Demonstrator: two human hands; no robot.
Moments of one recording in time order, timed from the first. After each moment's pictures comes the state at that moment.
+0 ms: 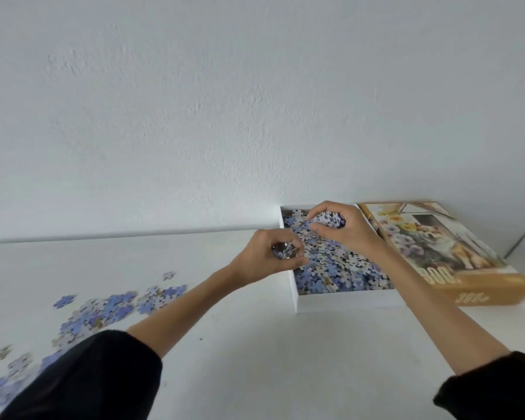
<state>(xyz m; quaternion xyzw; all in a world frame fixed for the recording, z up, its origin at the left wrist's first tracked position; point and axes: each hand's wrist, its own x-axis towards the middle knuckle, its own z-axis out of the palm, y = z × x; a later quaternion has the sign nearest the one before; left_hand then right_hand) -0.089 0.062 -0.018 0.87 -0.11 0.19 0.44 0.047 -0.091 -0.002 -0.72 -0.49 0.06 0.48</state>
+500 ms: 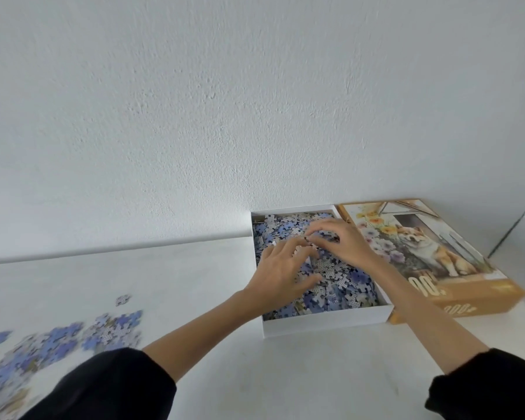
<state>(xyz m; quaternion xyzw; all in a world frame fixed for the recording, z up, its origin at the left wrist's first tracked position) -0.010 0.010 -0.064 0.98 -0.04 0.13 0.16 0.141 -0.117 -0.068 -0.81 -0.47 0.00 0.36</state>
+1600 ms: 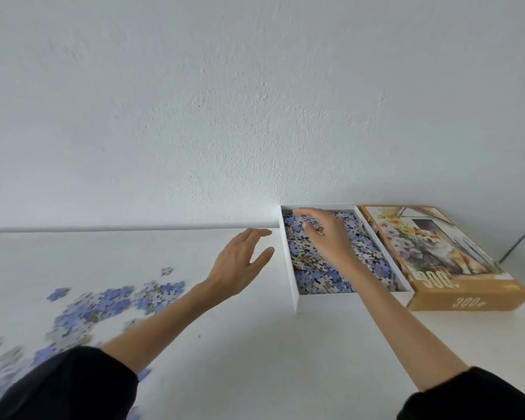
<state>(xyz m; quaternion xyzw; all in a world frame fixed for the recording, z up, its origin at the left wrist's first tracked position) -0.107 0.084 -0.047 0.94 0.08 0.22 0.24 0.034 -0.056 -0.032 -0.78 -0.43 -0.05 0.46</state>
